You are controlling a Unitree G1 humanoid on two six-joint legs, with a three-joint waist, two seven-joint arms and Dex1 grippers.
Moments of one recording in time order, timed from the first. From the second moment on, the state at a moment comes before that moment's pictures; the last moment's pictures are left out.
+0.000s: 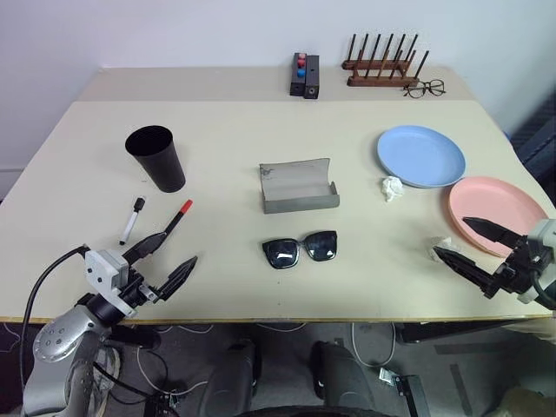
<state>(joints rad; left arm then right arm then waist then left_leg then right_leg) 0.24 0.49 0.31 -0.21 -0.52 -0.01 -0.83 0.21 -0.77 -0.57 -0.20 0.60 0.28 1.01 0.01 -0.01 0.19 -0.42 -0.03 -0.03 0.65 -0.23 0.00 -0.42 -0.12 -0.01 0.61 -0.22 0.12</state>
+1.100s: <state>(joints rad) 0.19 0.49 0.30 -0.26 -0.55 0.06 -0.80 -0.03 -0.78 -0.40 0.03 0.53 0.13 1.15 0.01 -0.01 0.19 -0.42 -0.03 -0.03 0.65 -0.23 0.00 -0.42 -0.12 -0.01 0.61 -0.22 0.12</state>
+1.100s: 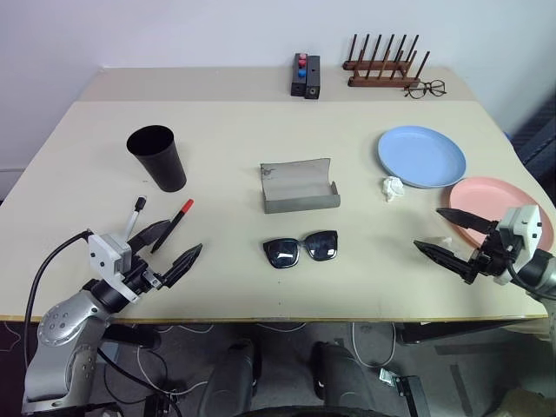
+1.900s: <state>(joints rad) 0.01 0.54 0.37 -0.41 -0.73 0.67 -0.32 -0.55 -0.68 -0.05 0.21 0.49 0.12 1.36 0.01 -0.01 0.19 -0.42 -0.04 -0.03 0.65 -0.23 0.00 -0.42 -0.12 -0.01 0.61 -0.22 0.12</state>
